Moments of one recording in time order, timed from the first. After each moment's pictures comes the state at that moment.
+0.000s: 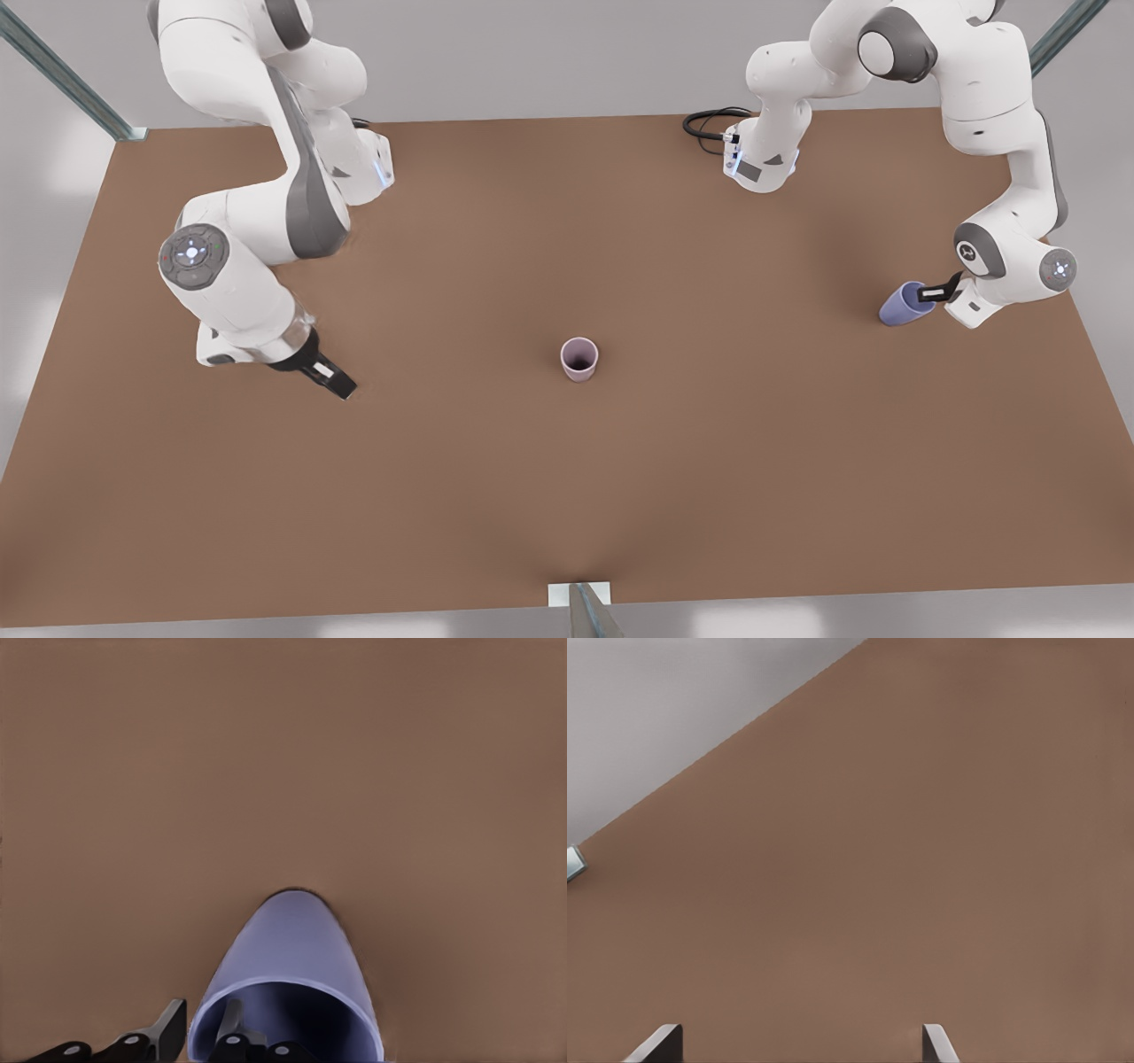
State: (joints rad) left arm -0.01 0.37 0.54 -2.16 -0.03 2.22 0.51; right arm 0.24 0.26 -0.04 -1.44 -0.01 1.80 0.79
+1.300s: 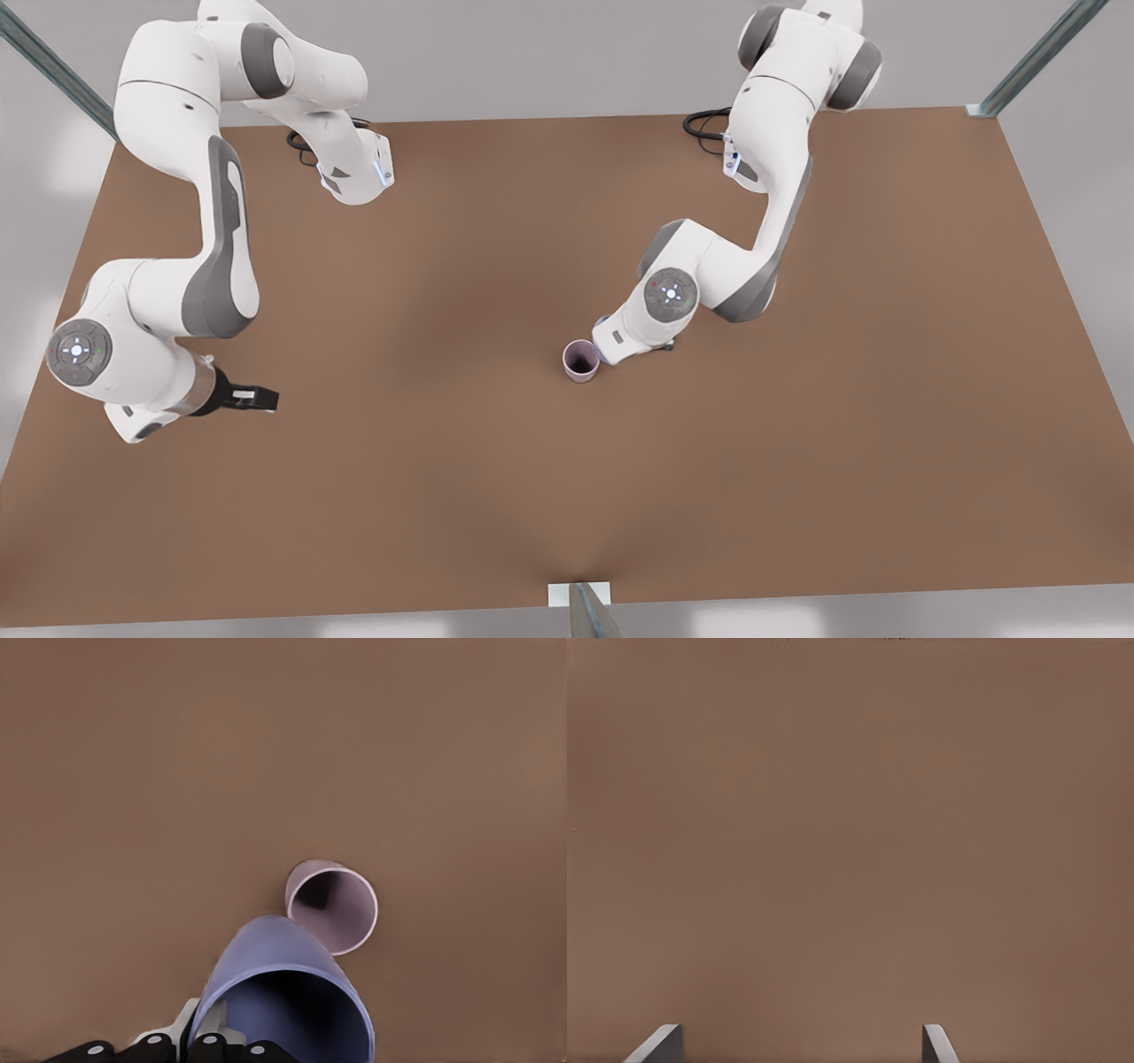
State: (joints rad) left arm -0.59 0.58 -0.02 -1.33 -0.13 1.78 -0.30; right arm 0.07 0.45 -0.08 -1.33 0.03 1.70 0.07
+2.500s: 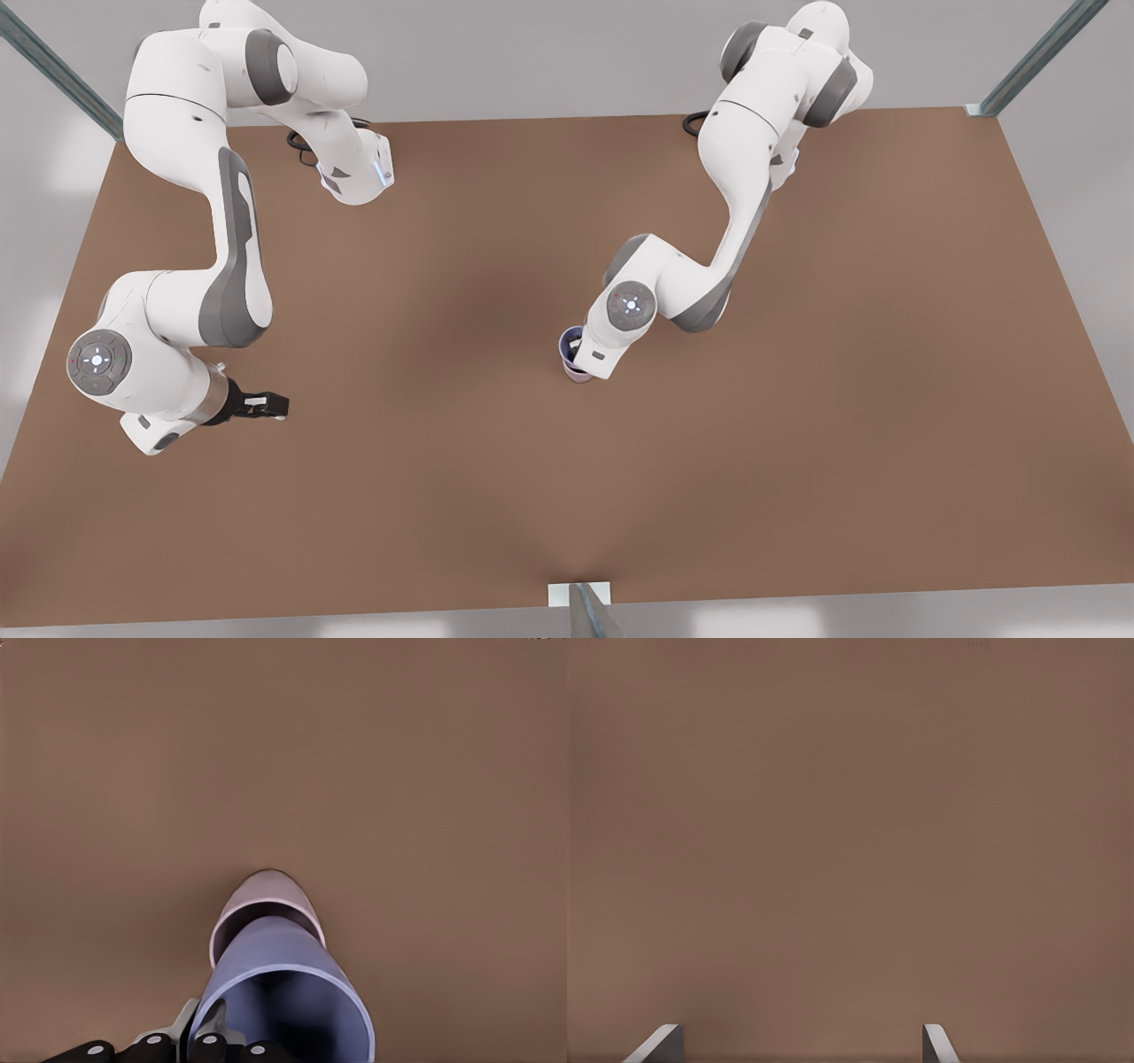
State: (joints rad) left arm -0.64 0.67 -0.03 -1.33 -0.19 1.89 -0.93; right arm 0.08 0.47 -0.08 -1.33 0.03 1.75 0.00
